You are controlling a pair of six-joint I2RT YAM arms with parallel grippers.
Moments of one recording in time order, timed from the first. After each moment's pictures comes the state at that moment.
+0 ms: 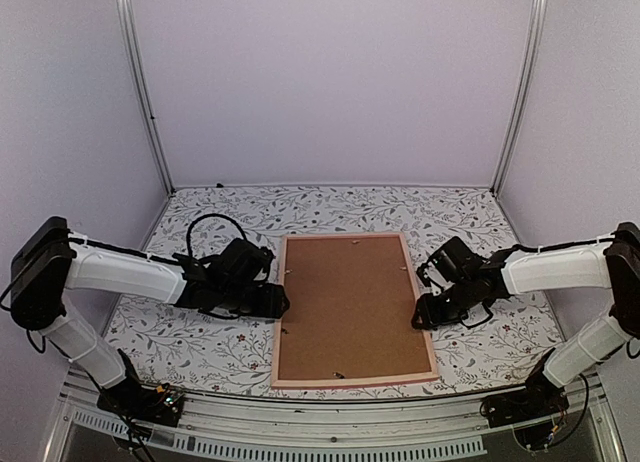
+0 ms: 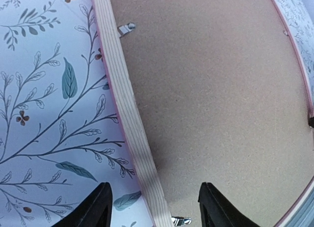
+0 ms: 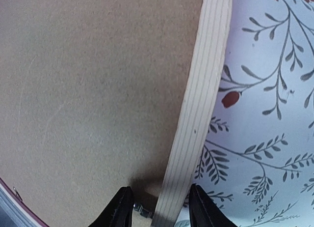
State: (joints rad) left arm -0.87 1.55 0.75 -0.13 -0.11 -0.69; right arm 0.68 1.46 0.68 -0.39 -0.11 0.47
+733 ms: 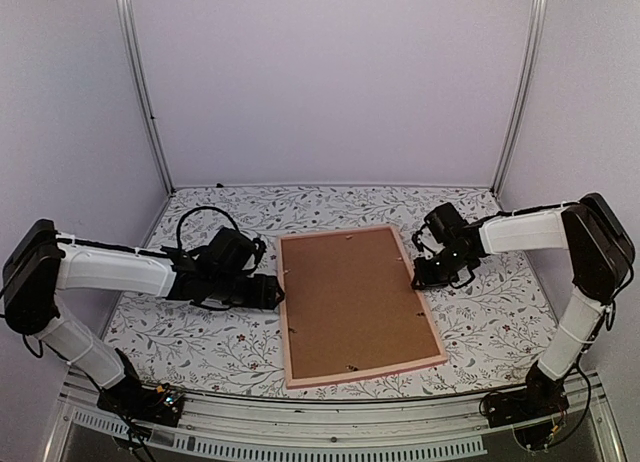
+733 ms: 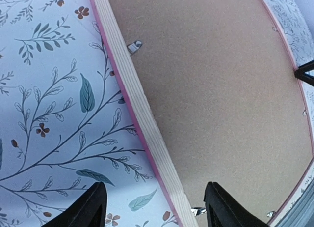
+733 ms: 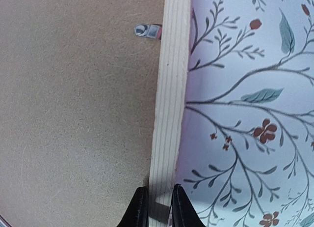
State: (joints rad) left arm -0.81 1.50 0.75 -0.15 -0.08 -0.64; right arm 0.51 1.73 0.97 -0.39 -0.10 0.31
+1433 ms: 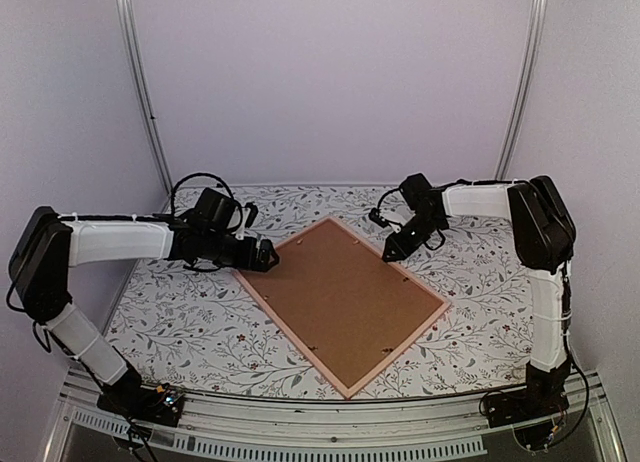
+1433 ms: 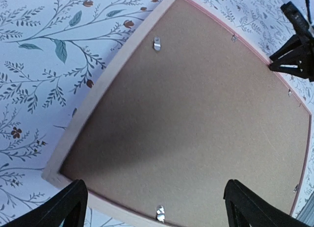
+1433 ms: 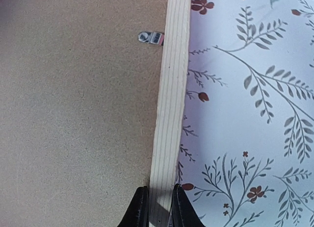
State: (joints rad) left arm -0.57 1.56 0.92 -0.21 0.09 -0.36; right arm 0.46 2.15 1.55 -0.58 -0.31 -0.27
